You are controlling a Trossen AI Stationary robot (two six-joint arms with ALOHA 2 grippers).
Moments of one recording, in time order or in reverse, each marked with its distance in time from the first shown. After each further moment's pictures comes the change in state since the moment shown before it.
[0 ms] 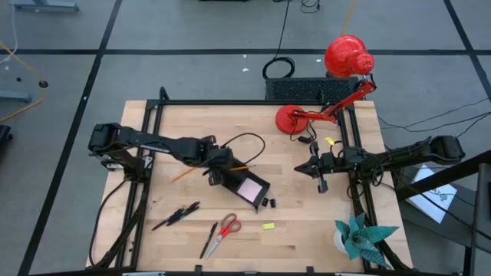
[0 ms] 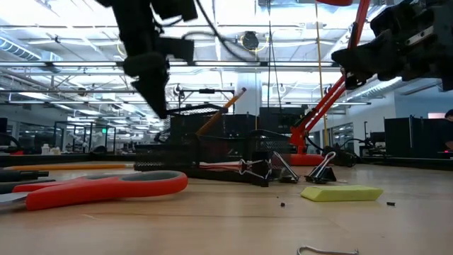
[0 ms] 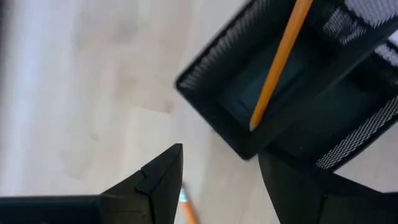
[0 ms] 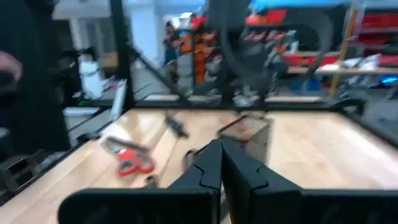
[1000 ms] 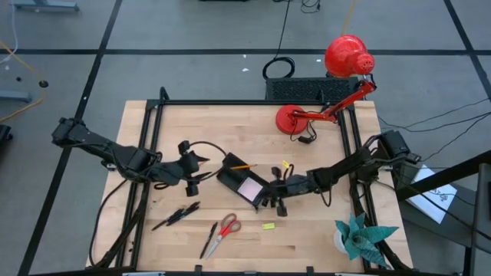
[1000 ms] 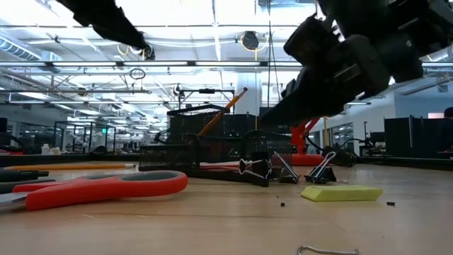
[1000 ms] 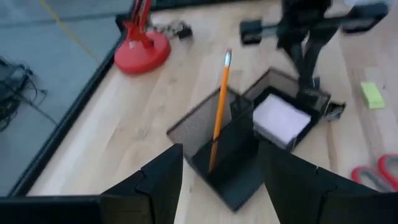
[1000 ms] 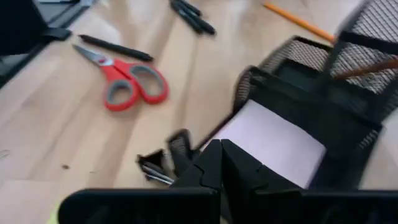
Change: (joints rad) left arm -0.333 -0.566 -0.361 0.385 -0.282 -0.030; right arm 0.247 0.887 0.558 -0.189 0.237 0.090
